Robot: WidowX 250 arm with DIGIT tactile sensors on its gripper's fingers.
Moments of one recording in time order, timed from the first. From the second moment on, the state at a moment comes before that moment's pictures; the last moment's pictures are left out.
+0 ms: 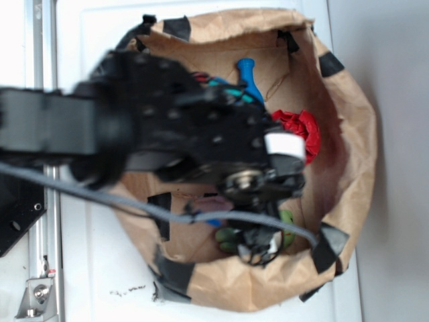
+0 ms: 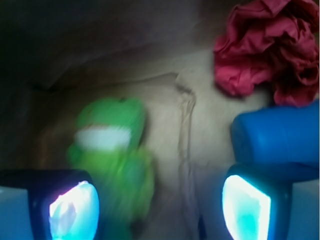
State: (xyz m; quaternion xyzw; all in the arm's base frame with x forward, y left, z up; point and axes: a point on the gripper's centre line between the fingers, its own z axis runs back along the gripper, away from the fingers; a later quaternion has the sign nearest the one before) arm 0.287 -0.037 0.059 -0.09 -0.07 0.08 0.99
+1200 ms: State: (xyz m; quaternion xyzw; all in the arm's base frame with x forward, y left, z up) arm 0.293 -0.044 0.033 -0.05 -0.06 0.10 0.99
